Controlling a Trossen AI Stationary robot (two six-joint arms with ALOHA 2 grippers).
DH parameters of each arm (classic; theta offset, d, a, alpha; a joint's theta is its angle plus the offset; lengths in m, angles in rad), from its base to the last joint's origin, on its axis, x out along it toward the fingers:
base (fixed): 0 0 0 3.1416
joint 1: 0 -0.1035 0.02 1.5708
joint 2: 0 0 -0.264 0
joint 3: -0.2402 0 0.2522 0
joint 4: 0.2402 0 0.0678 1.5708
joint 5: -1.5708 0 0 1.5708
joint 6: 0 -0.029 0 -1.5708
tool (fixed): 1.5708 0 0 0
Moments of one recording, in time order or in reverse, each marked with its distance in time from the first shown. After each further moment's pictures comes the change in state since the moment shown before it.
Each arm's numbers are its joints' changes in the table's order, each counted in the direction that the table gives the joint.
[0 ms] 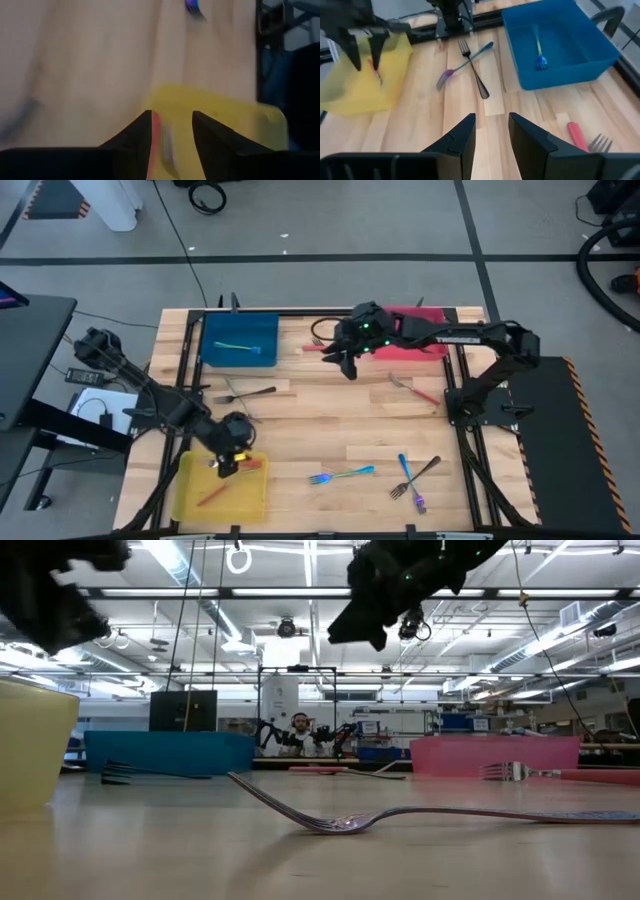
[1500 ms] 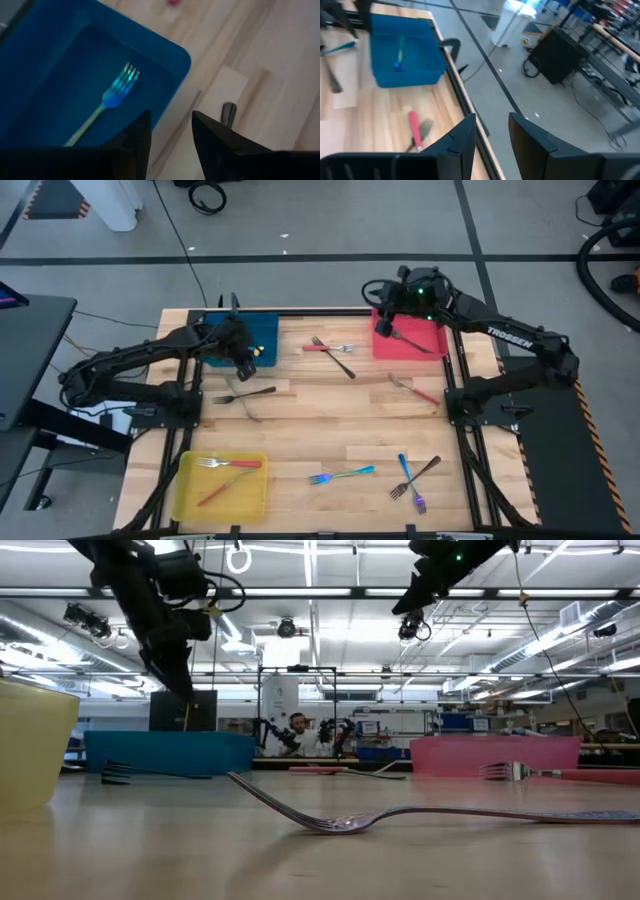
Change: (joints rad) left arm -1.130 0.000 -0.073 0.194 -0.105 -0.786; right arm 0.240 -0.348 0.000 0.189 -0.375 0.385
